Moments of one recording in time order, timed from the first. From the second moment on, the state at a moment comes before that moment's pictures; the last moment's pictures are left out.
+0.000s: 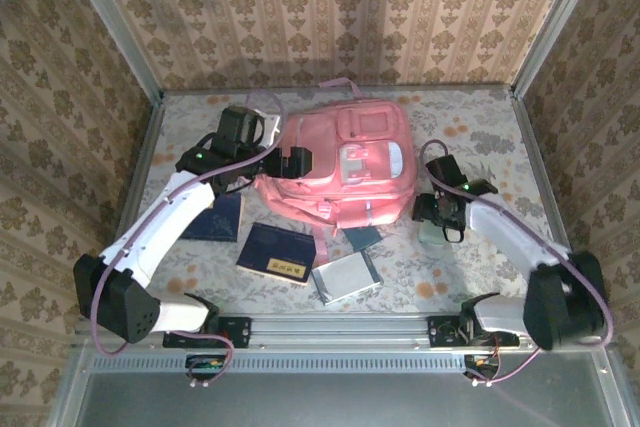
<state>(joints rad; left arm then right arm) -0.52 1.33 1.24 -0.65 0.30 -0.30 0.28 1.22 0.81 -0.77 0.13 0.50</state>
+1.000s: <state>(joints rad) -0.68 1.49 1.32 -0.40 0.61 -0.61 0.70 1.06 0.92 -0.46 -0.14 0.36</state>
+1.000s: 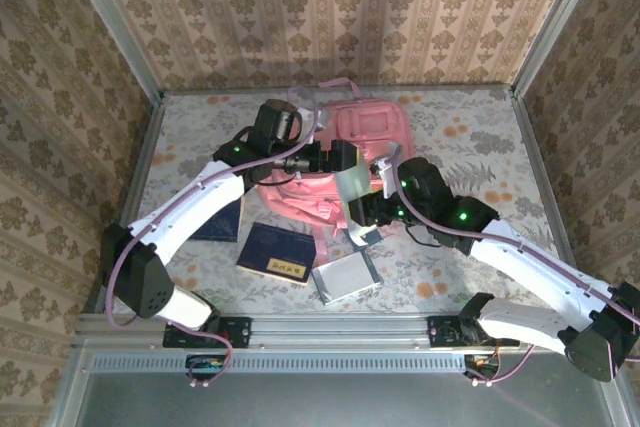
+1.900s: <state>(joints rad) -0.66 1.49 1.20 -0.25 0.65 -0.73 0.74 1.14 1.00 -0.46 -0.10 0.33</state>
